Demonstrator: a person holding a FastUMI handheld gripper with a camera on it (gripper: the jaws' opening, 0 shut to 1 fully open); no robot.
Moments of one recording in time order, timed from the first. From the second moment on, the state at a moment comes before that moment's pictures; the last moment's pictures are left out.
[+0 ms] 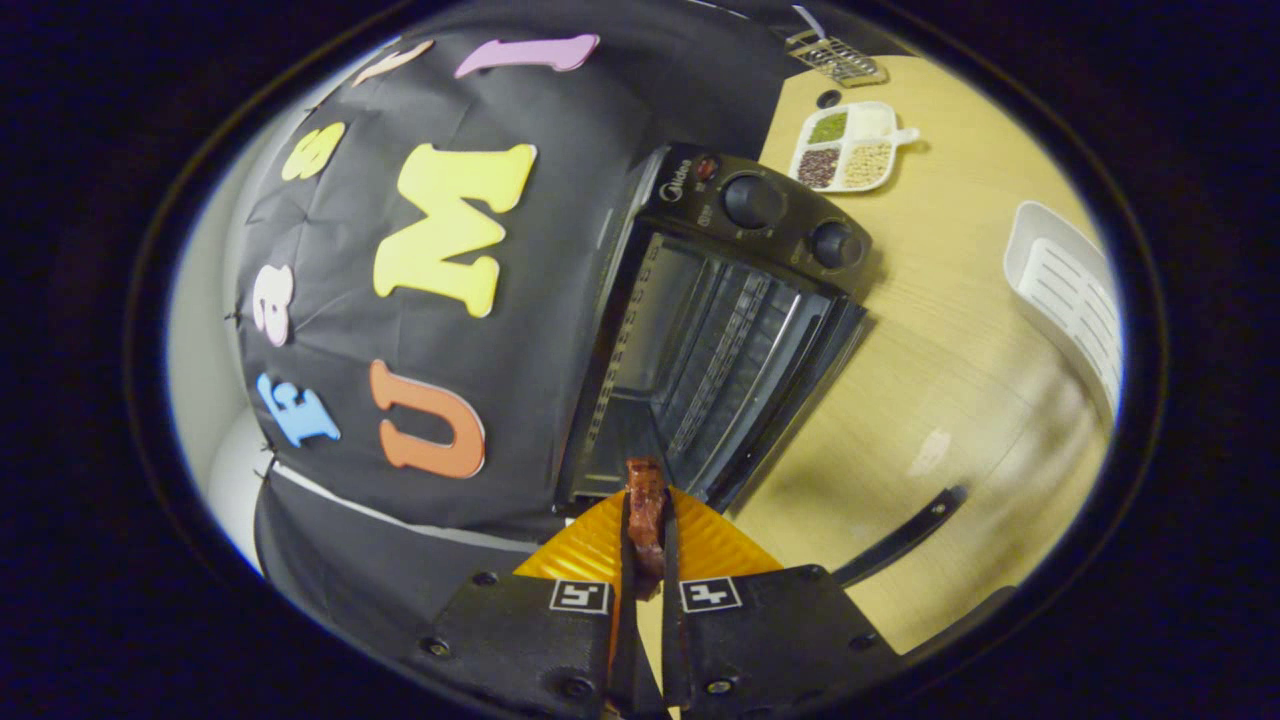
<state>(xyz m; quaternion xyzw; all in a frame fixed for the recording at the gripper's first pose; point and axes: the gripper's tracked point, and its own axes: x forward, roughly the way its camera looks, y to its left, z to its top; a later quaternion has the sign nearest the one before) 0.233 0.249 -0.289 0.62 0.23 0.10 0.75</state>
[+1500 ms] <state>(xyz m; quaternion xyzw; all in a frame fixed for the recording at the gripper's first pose) 0.359 0.243 -0.338 0.33 0.20 -0.10 0.92</state>
